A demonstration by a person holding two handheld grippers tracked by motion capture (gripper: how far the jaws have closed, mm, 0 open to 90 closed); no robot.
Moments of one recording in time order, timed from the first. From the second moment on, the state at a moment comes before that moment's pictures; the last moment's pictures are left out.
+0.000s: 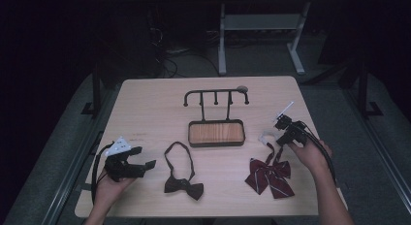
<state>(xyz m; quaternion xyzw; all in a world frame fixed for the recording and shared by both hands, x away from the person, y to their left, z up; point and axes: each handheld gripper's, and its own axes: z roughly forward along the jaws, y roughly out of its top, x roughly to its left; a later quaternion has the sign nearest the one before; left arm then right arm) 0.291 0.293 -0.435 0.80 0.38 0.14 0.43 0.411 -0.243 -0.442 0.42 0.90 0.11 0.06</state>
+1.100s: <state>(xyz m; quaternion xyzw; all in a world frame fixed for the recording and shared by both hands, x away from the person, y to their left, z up) 0.288 0.295 -0.434 0.80 0.38 0.15 0.44 0.378 -0.228 -0.353 0.32 0.92 0.23 0.02</state>
